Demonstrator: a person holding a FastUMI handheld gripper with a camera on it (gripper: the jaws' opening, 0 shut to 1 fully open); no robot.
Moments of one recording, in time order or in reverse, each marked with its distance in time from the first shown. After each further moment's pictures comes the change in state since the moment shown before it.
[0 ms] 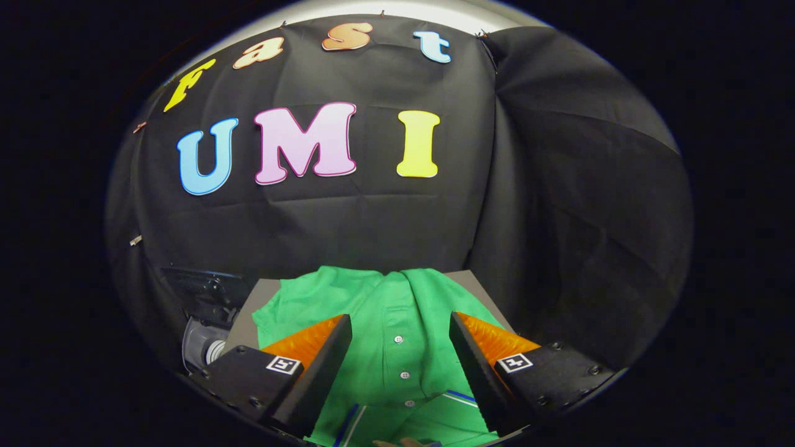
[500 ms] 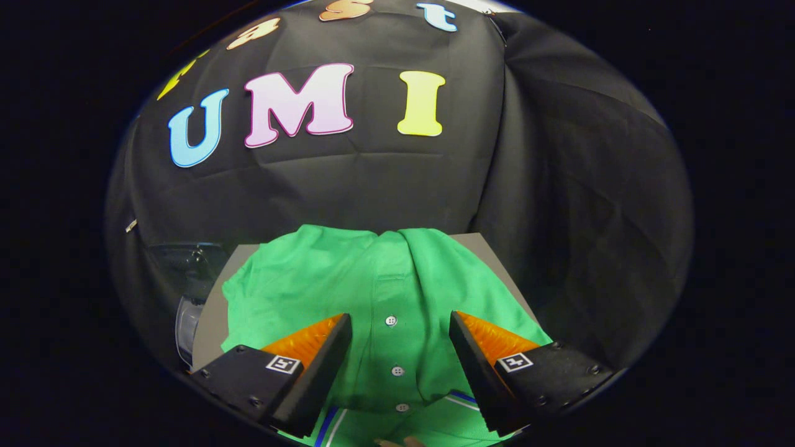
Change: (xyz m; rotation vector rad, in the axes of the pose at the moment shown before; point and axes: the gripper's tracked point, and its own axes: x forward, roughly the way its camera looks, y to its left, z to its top) arm 0.032 -0.007 -0.046 -0.026 0.158 -0.001
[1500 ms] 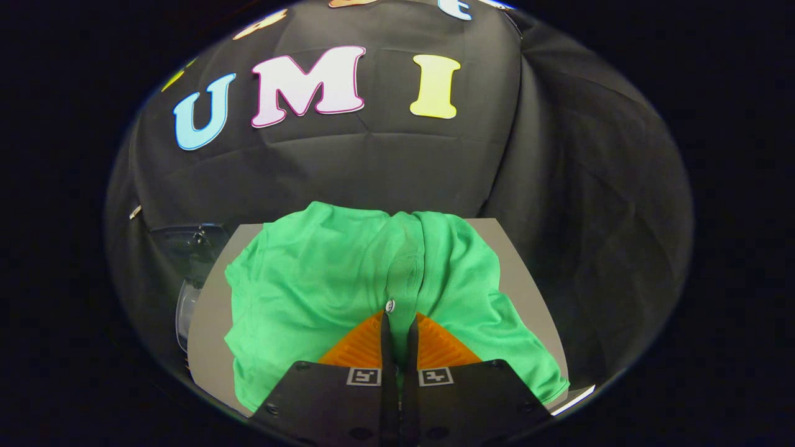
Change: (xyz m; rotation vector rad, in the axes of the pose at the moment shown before) arm 0.005 0.007 -0.010 -0.037 0.067 0.033
